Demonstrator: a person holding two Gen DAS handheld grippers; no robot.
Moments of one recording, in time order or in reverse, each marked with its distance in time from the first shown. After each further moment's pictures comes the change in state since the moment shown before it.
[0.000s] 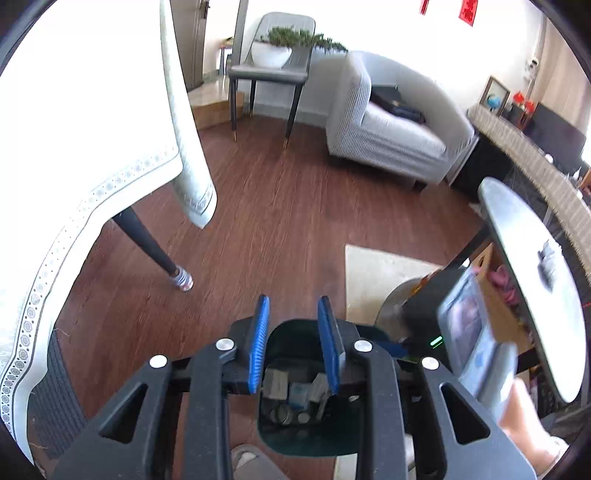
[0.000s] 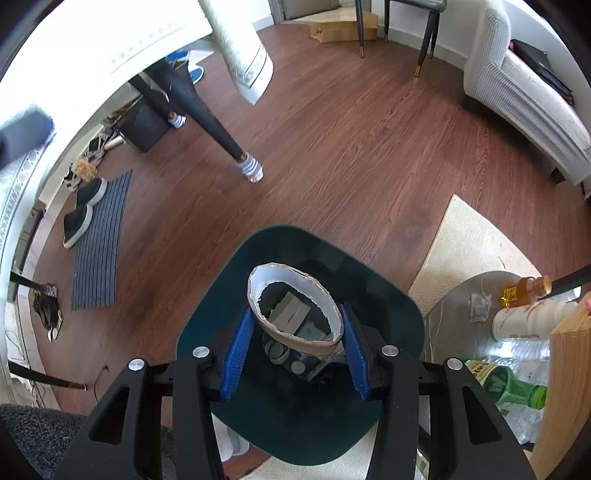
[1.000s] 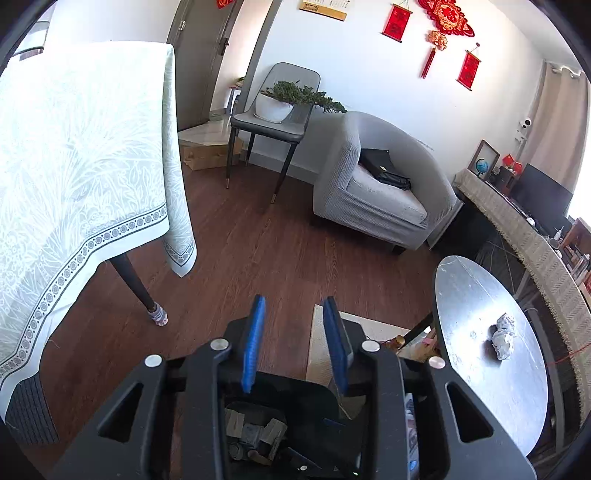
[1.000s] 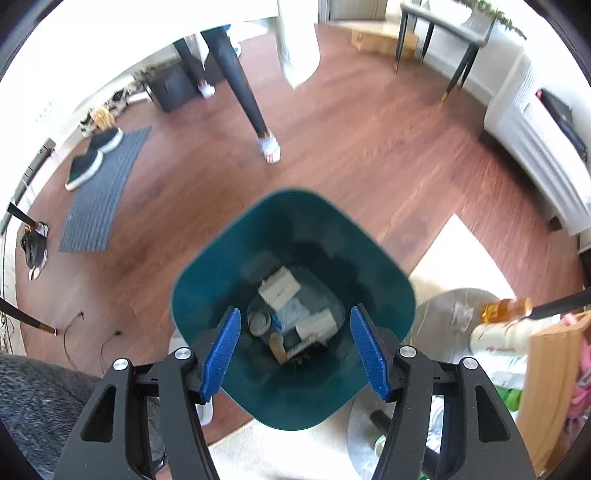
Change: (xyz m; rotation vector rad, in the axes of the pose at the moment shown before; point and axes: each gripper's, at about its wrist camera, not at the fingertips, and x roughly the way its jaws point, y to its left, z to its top) left arm -0.052 -0.033 0.032 -0.117 -0.199 -0.059; right arm -0.038 0.017 -0.041 -0.203 -0.064 -0.044
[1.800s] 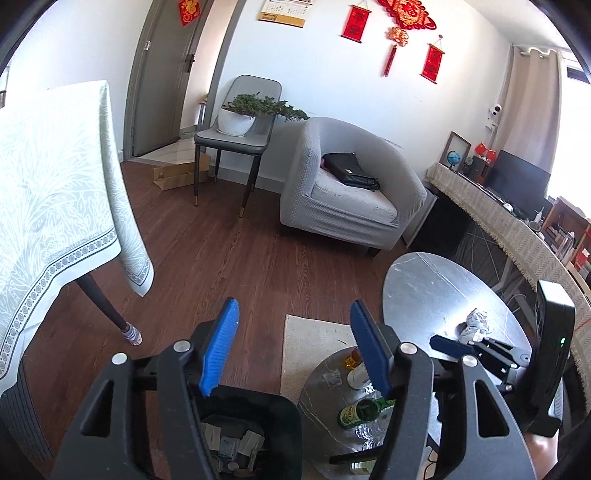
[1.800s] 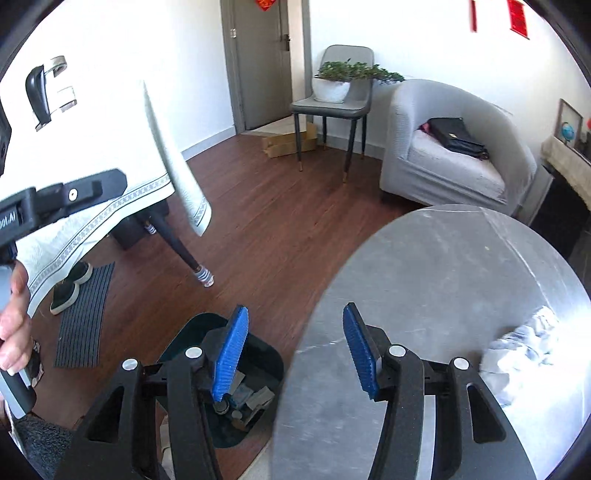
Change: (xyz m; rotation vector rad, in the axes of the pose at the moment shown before) left arm 0.006 -0.081 -0.005 0.106 -0.033 -0.079; right arm -0.171 -0.135 -0.040 0.301 -0.408 -0.159
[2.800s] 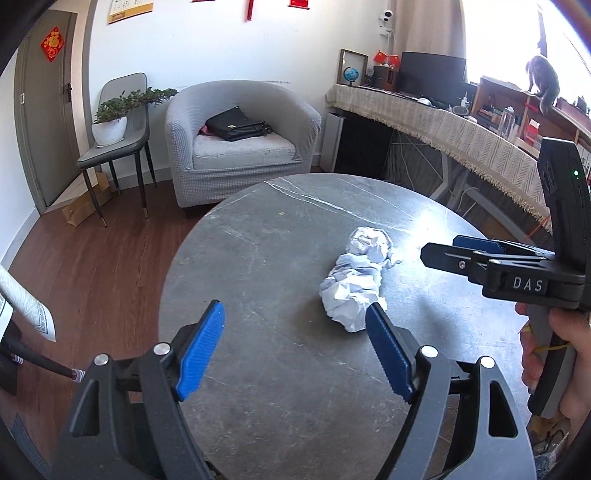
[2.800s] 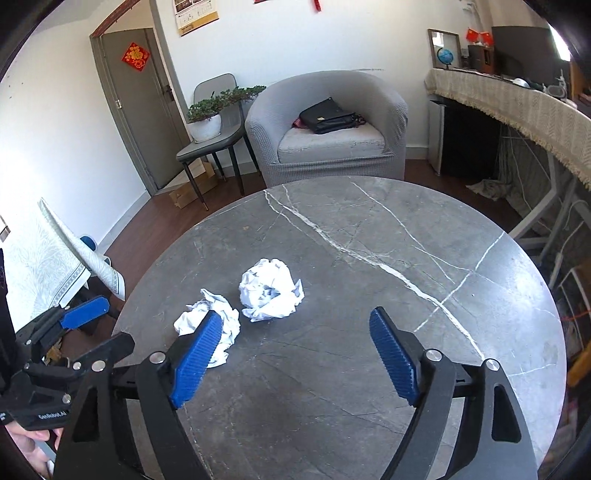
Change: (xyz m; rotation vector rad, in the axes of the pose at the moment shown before) left arm 0.092 -0.203 -0.057 0.376 0.166 -0.194; right arm -0.078 -0.196 -0.061 0.393 -0.085 -0.143
